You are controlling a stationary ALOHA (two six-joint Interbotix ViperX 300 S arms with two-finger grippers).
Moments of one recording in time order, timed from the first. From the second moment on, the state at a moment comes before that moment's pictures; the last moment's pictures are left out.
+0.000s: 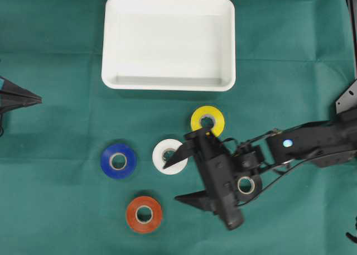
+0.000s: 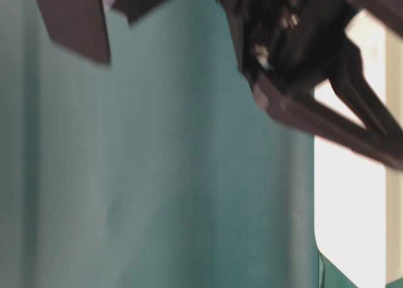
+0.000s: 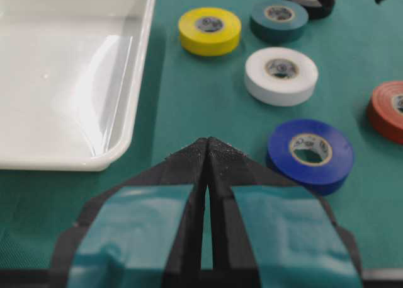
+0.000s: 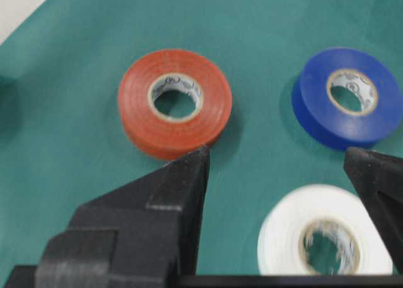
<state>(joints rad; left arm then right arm) 0.00 -1.33 1.47 -0.02 0.04 0.01 0.27 0.12 0.61 -0.19 -0.22 0.20</state>
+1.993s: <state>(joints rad) 0.00 -1.37 1.50 -0.02 0.04 -0.01 0.31 0.48 0.10 -0.18 0.33 0.30</state>
